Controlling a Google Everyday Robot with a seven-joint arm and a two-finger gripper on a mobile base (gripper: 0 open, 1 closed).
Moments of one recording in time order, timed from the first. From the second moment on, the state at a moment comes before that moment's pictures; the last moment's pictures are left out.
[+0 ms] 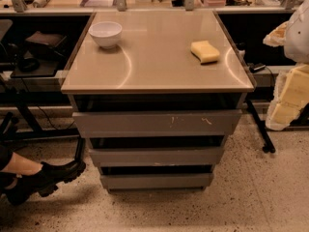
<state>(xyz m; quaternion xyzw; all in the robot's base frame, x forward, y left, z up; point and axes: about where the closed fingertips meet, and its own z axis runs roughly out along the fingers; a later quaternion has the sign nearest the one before) 0.438 -0.217 0.977 -0.60 0.78 -0.03 0.16</state>
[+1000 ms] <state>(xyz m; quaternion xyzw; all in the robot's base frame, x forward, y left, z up) 0.424 -0.160 0.893 -0.59 0.78 0.03 0.19</state>
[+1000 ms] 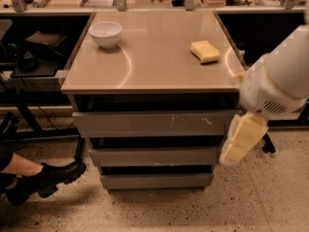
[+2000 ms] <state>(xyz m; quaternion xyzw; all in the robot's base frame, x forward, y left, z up) 0.388 -0.051 0.656 -0.59 0.79 0.09 0.11</state>
